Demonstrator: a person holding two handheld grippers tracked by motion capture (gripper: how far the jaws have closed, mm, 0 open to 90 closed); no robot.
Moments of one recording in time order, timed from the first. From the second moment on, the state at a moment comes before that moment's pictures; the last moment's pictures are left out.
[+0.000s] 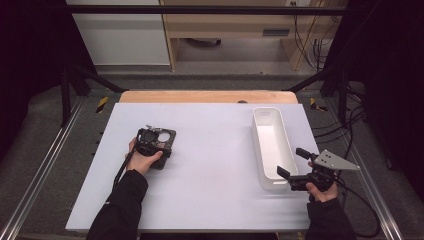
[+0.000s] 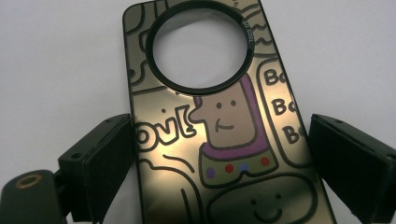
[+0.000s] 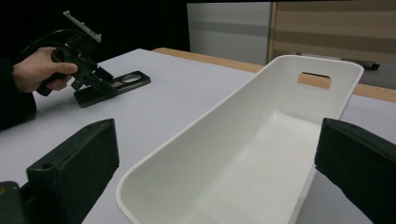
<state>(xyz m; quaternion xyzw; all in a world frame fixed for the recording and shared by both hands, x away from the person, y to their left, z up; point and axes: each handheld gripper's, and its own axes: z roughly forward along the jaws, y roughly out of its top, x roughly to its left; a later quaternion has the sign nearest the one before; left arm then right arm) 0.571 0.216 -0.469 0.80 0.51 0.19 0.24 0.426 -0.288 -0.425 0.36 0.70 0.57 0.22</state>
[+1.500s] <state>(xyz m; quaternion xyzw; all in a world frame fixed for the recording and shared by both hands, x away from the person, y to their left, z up) 0.569 0.221 -0.462 0.79 0.53 0.18 0.26 0.426 -0.289 -0.426 0.36 0.70 0.58 0.22</state>
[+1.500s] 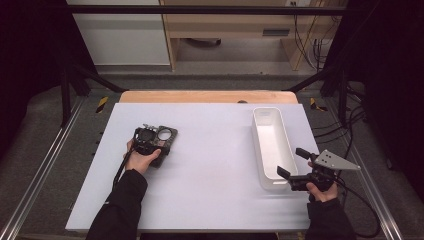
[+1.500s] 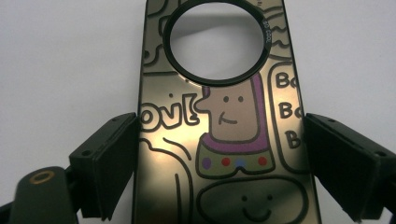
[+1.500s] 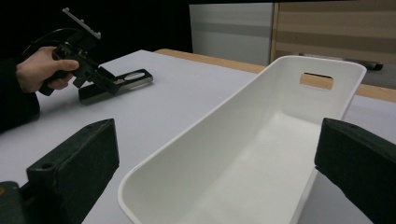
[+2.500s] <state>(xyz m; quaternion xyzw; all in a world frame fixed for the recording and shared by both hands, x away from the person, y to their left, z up) 0.529 0.218 -0.423 0.81 0.46 0.18 0.31 0.426 -0.288 -0.425 0.35 0.70 0.58 0.22</state>
